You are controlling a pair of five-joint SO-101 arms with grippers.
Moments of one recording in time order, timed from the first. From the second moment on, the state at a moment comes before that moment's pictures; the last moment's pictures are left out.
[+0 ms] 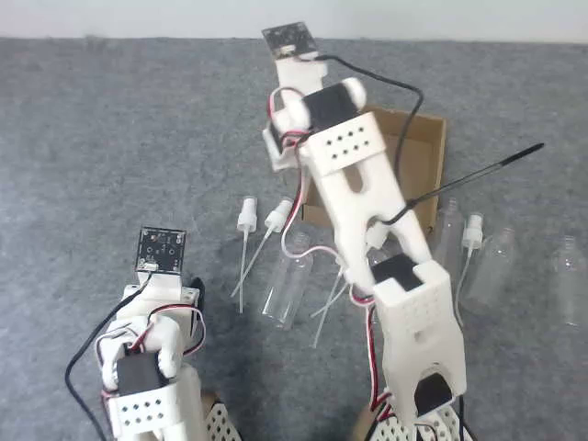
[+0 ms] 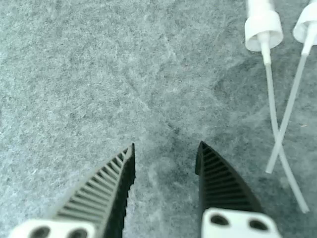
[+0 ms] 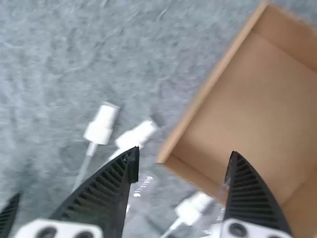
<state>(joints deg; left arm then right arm) -17.8 -103.2 97.0 70.8 -11.1 -29.6 34.3 -58.5 100.6 -7.4</state>
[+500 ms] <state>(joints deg) -17.8 -103.2 97.0 70.8 -11.1 -8.8 17.8 -53.0 100.7 3.6</state>
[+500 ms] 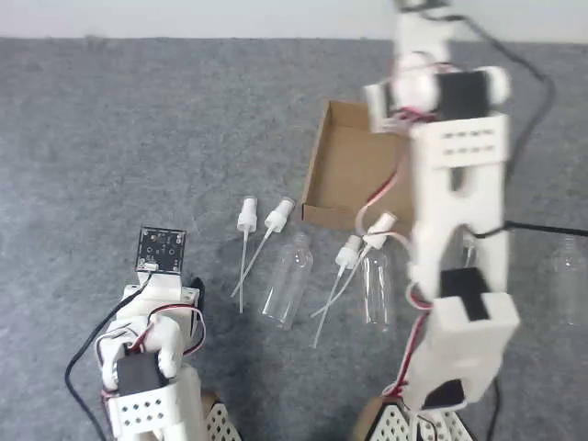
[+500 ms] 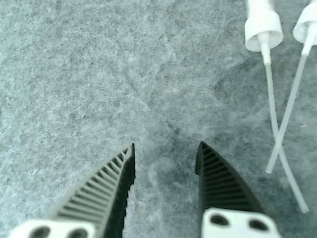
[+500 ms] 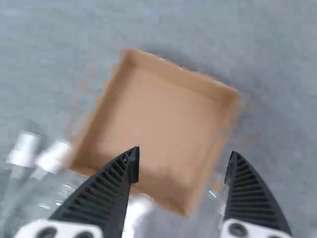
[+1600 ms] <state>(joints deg) -17.8 -103.2 97.0 70.8 -11.1 15.6 17.1 1.6 74.4 13.1</state>
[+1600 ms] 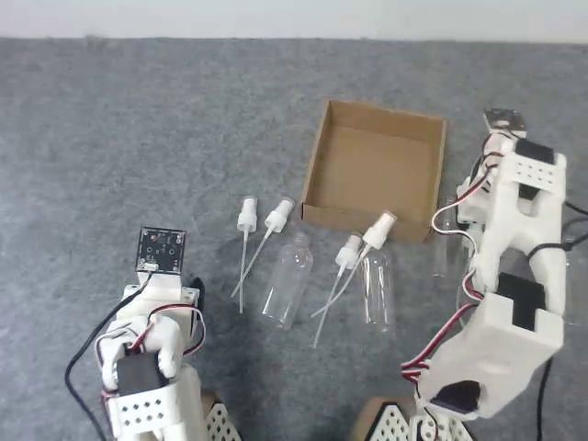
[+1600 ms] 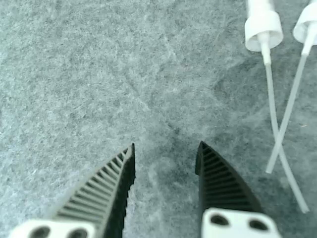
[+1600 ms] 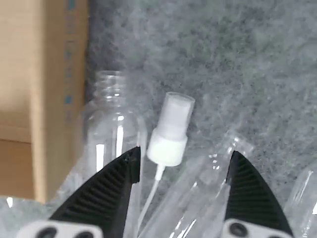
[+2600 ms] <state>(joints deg) -17.8 -103.2 97.0 70.8 -11.1 14.7 23.6 0.3 69.6 8.0</state>
